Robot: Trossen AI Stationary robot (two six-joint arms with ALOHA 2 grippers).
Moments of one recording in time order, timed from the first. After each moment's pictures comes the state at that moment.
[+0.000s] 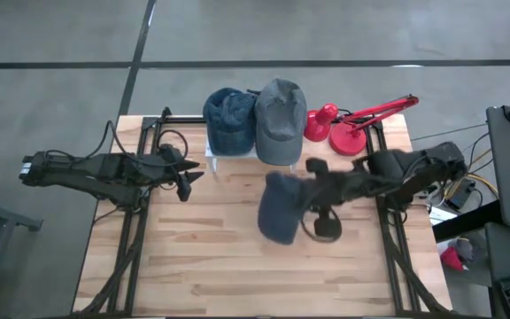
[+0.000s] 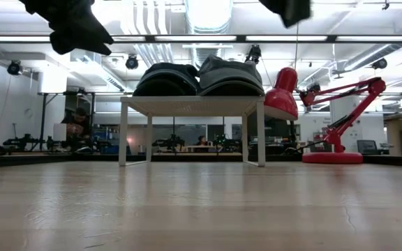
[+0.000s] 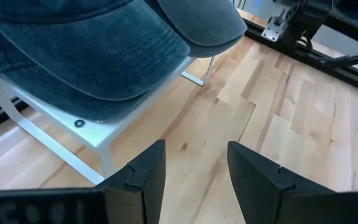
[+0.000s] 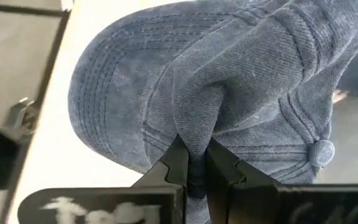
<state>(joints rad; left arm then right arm) -0.08 0.71 0.76 -0.58 -0.43 -0.49 0.32 1.51 1.77 -1.13 0.18 0.21</state>
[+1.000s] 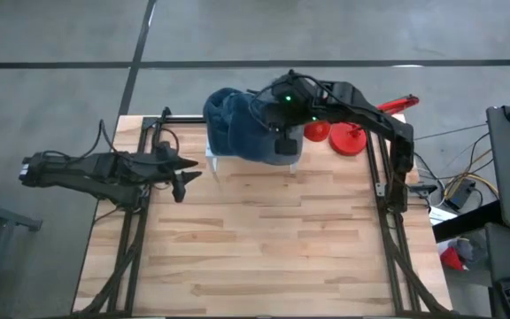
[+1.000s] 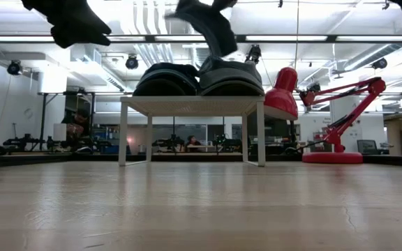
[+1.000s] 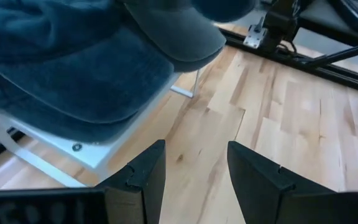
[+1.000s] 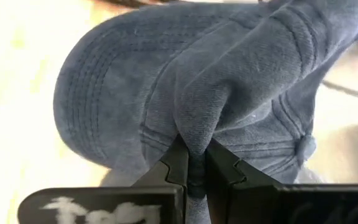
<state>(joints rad) -0.08 0.66 0.76 -0.55 -0.40 -0.37 -0.24 1.90 2.35 -1.25 0.07 -0.42</state>
